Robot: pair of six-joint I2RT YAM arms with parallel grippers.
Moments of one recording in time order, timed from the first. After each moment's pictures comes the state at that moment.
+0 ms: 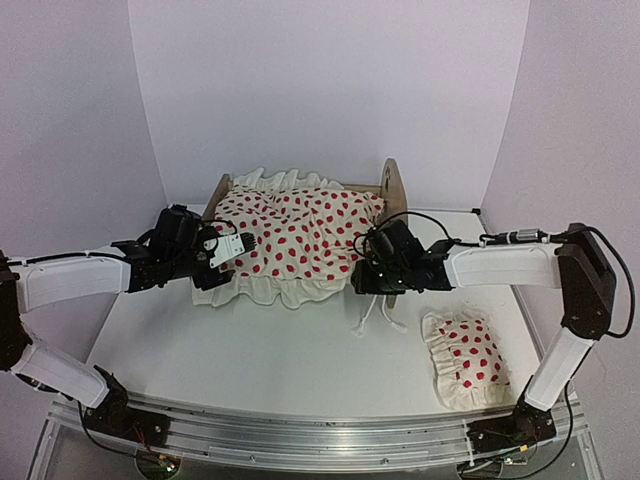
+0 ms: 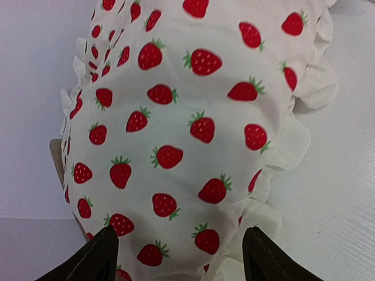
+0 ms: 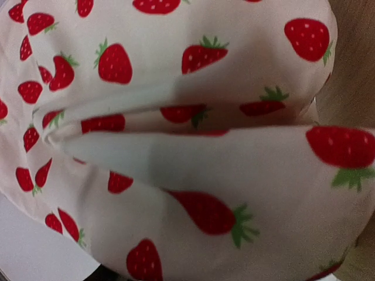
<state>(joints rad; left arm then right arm) -0.61 1.32 0.83 -0.10 -0.13 0.83 0.81 1.74 1.14 -0.24 0.21 0.63</state>
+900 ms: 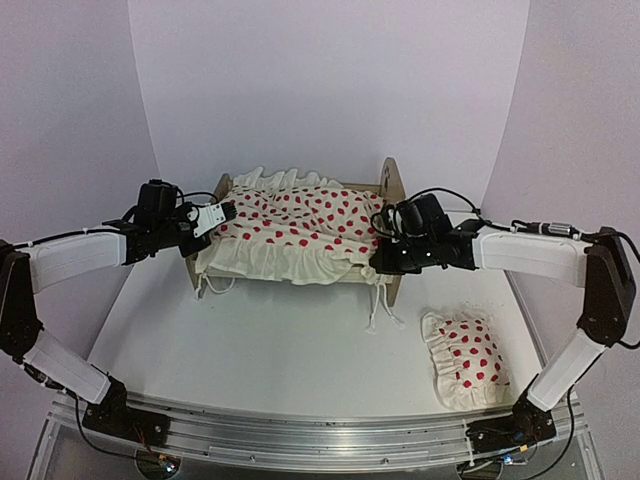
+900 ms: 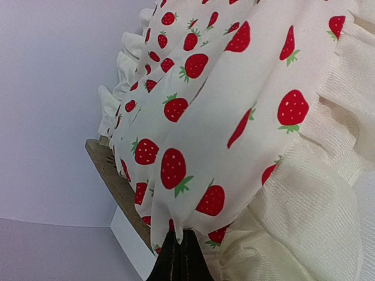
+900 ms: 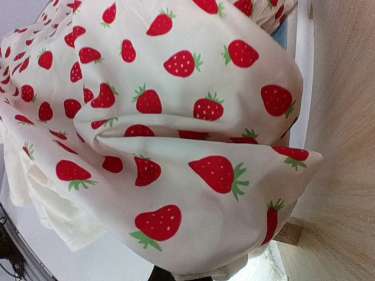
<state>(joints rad) -0.37 1.41 0.95 -0.04 0.04 0.96 0.68 1.63 1.17 -0.30 -0.01 0.51</state>
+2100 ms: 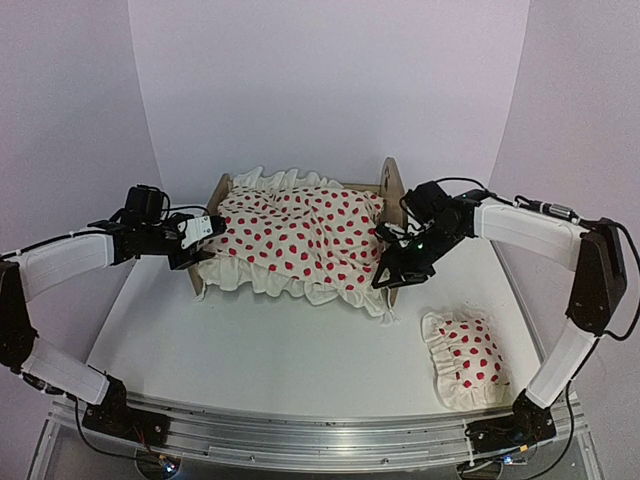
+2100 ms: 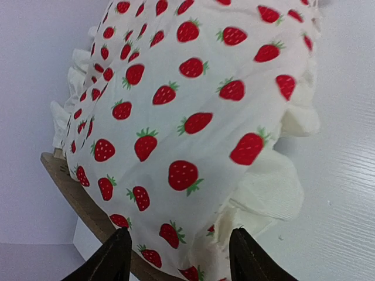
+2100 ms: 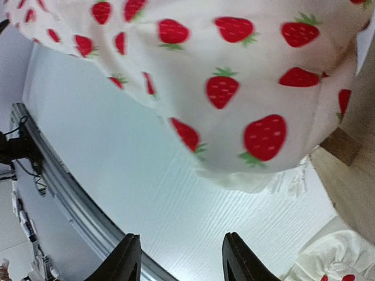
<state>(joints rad) -0.29 1.35 0.93 -0.21 0.30 1.02 0.57 1.71 1.39 -0.85 -0.42 0.25</state>
